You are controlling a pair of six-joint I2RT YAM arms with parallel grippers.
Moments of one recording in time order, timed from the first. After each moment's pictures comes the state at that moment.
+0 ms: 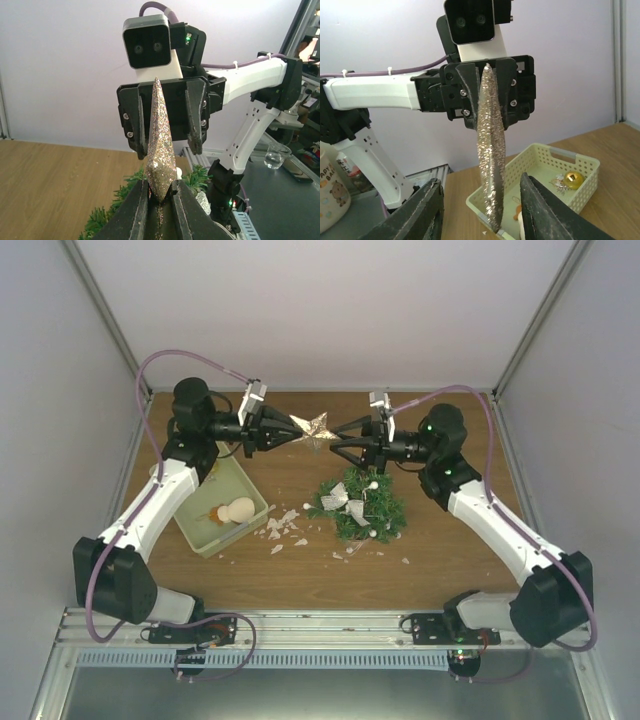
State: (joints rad) left arm -0.24 1.40 1.20 0.28 1.38 -0.24; right arm 0.43 1.29 1.05 0.36 -1.06 0.35
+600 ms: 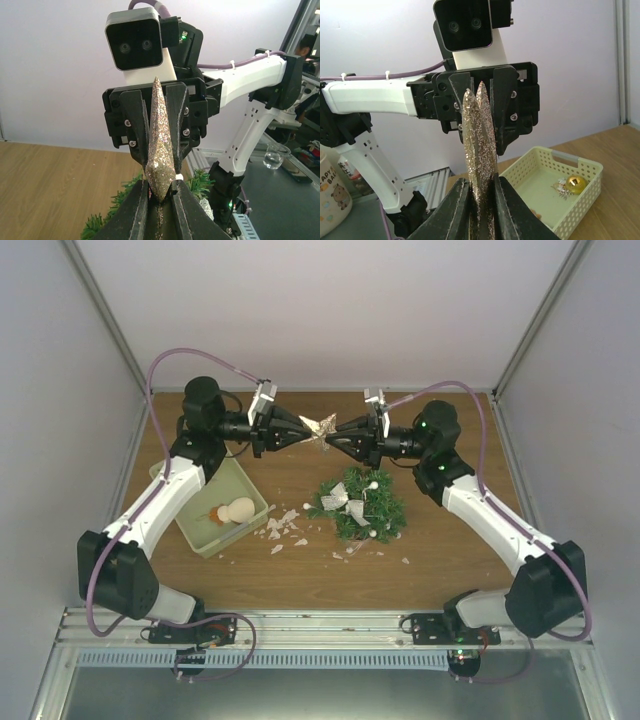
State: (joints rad) left arm -0.29 1.43 1.23 0.26 1.34 -0.22; right arm 0.45 1.35 1.07 0.42 -1.06 0.39
